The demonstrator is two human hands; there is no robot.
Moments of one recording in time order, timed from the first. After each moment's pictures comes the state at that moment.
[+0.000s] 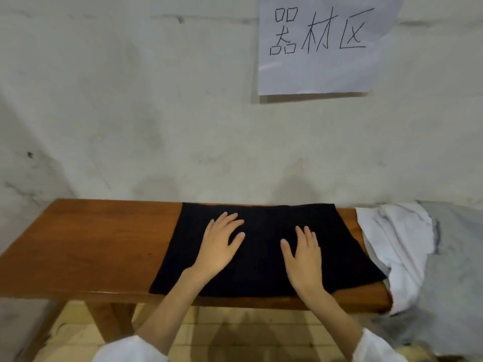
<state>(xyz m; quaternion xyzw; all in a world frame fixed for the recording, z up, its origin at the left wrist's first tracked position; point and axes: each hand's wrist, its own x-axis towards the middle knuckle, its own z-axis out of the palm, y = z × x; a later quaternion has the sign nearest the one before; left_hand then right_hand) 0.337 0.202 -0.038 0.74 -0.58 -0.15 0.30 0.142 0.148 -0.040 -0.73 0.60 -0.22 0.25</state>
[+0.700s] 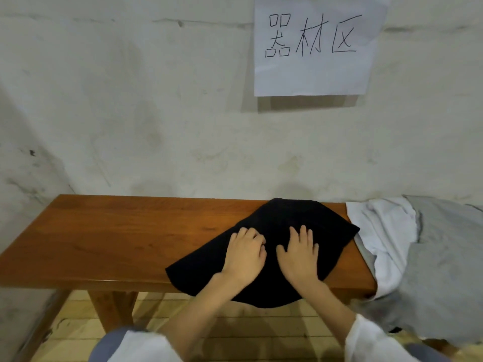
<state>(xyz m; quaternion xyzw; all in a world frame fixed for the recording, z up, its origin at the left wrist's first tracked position) 0.262 0.215 -0.028 0.73 -0.66 -0.03 0.17 0.136 0.160 -0.027 -0.76 0.61 -0.11 0.19</state>
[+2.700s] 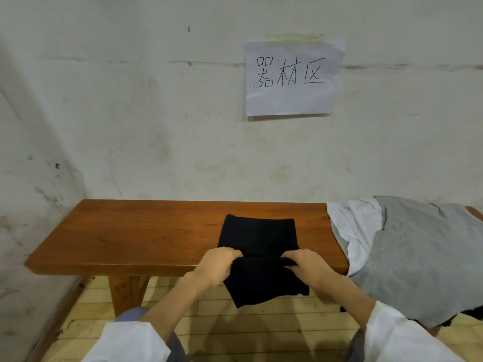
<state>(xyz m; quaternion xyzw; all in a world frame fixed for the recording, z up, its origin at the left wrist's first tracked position) 0.289 0.298 -0.008 0.68 -0.72 -0.12 0.07 0.054 0.202 0.012 -0.89 0.40 0.02 0.23</state>
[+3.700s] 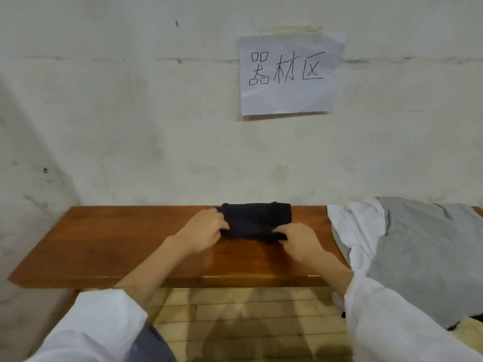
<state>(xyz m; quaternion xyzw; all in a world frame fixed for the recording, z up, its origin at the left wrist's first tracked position) 0.341 0.244 0.060 0.64 -0.77 0.01 0.06 0.091 0.155 0.043 -0.88 0.44 -0.04 0.16</state>
